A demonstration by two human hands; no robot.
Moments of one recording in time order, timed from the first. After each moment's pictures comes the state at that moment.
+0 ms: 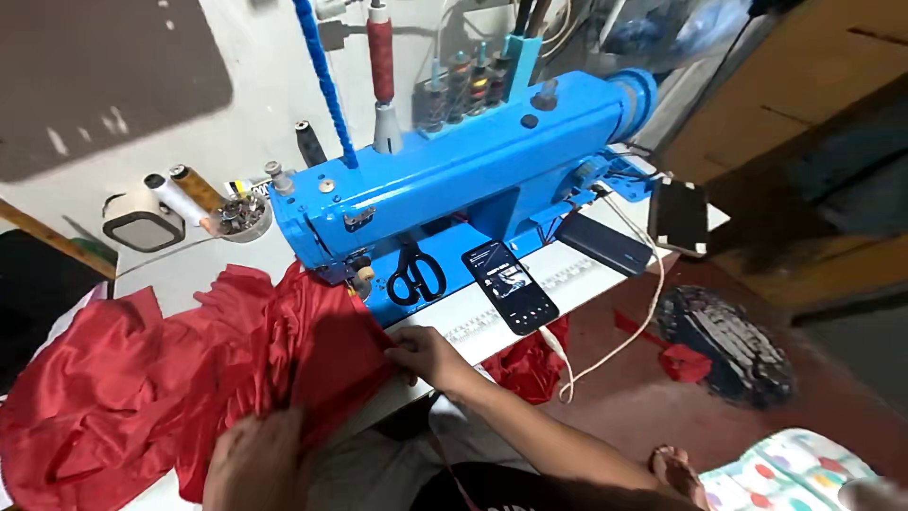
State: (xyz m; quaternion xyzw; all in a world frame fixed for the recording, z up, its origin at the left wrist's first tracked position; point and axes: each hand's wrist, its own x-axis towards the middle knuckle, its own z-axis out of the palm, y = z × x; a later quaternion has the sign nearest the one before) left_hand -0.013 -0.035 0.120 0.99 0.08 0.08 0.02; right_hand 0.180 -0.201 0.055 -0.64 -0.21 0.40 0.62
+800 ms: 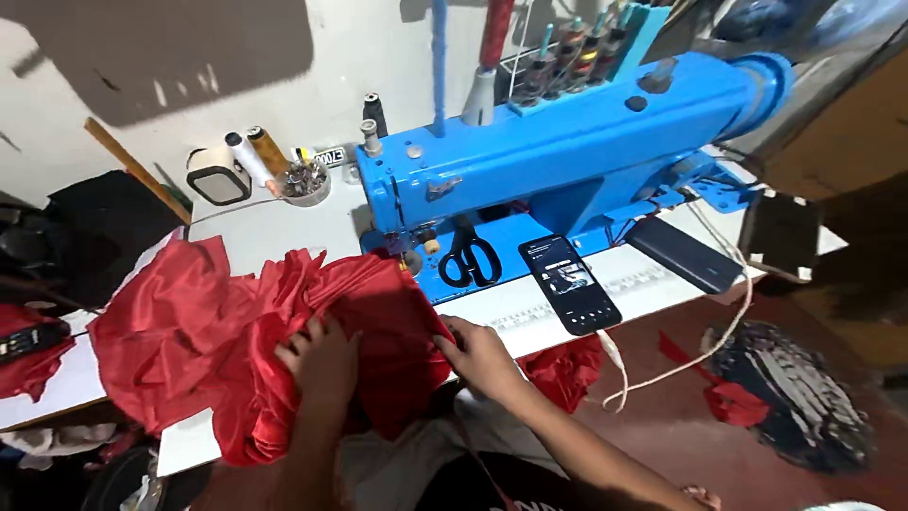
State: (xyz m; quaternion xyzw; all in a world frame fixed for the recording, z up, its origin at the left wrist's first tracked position) left_hand 0.051 -0.015 0.094 0.91 0.39 -0.09 0.09; right_hand 0.161 -0.201 0.052 -0.83 -0.29 0.26 0.39
